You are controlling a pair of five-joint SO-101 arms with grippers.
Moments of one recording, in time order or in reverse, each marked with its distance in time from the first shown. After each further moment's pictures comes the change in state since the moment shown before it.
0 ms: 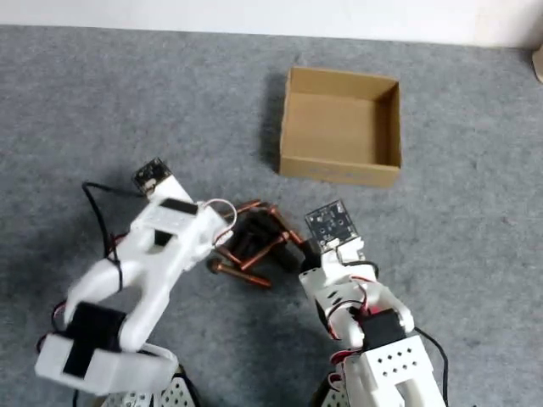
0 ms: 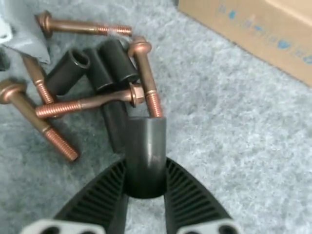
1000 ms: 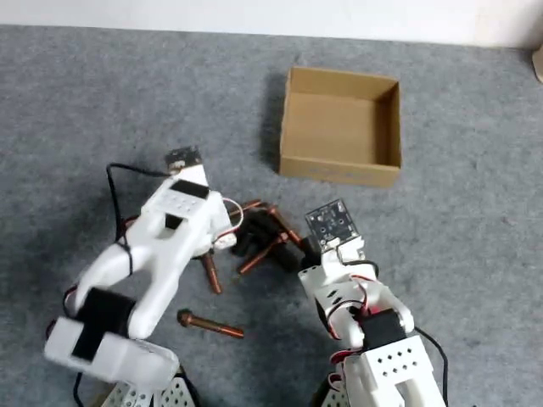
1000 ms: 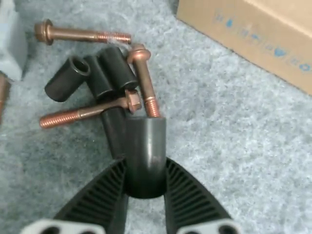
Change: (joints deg) left arm 1.3 -0.5 -6.6 10.5 -23.5; right arm 0.0 0.0 0.0 -1.3 0.0
